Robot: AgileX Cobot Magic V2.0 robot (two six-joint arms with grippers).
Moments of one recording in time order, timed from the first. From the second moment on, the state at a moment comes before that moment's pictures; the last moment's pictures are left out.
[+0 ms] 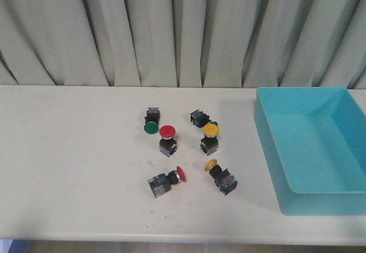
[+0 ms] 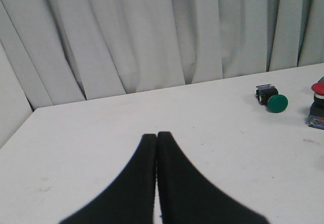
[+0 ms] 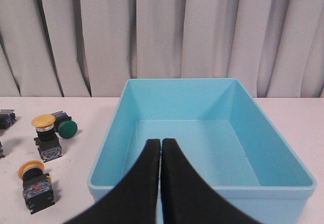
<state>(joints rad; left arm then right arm) 0.01 -0.01 0.03 0.03 0.13 0.05 -0.01 -0.01 0.03 -0.06 0.13 0.05</state>
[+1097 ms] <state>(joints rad) -0.06 1.08 -1.01 0.03 0.24 -0.07 0.07 1.04 -1.06 0.16 0.26 -0.17</state>
